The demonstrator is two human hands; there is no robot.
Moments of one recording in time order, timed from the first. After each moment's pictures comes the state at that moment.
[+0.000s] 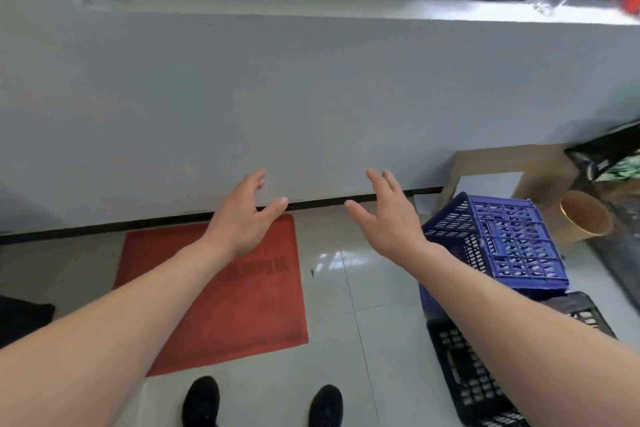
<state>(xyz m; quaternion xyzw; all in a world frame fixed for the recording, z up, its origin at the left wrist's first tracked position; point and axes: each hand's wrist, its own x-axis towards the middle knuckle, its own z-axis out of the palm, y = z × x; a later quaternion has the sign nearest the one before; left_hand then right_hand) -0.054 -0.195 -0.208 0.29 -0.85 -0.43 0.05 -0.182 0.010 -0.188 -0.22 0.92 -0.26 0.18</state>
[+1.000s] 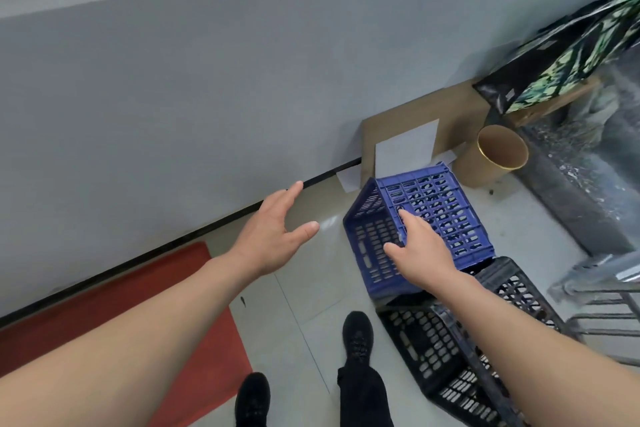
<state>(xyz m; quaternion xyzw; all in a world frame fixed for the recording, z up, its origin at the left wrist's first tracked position) -0.372 -0.021 -0.282 0.09 -0.90 -0.41 -0.13 -0.418 0.234 -0.280 0.02 0.95 -0.17 0.26</state>
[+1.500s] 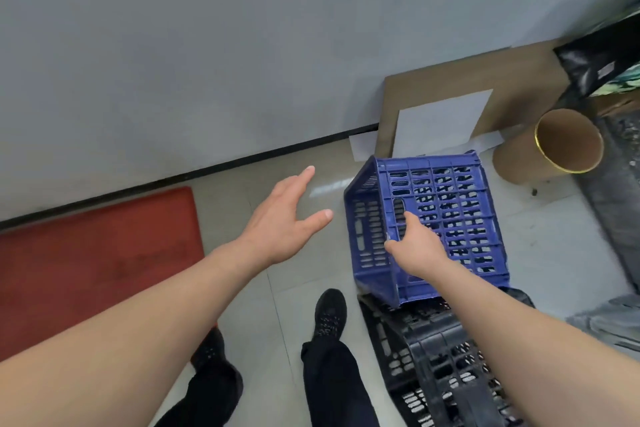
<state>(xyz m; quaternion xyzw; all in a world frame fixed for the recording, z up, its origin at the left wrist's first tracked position) -0.456 0.089 -0.380 0.20 -0.86 -0.43 -0.17 -0.544 0.323 -0.437 0.03 0.89 -0.15 0.42</state>
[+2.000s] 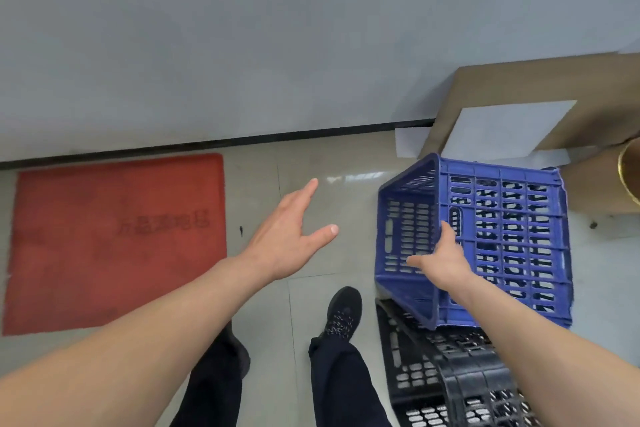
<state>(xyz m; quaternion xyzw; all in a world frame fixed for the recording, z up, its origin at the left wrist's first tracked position) -0.407 0.050 -0.442 0.29 -0.83 -0.44 -0.19 -0.547 0.299 -0.519 0.09 0.87 -0.20 0.45</state>
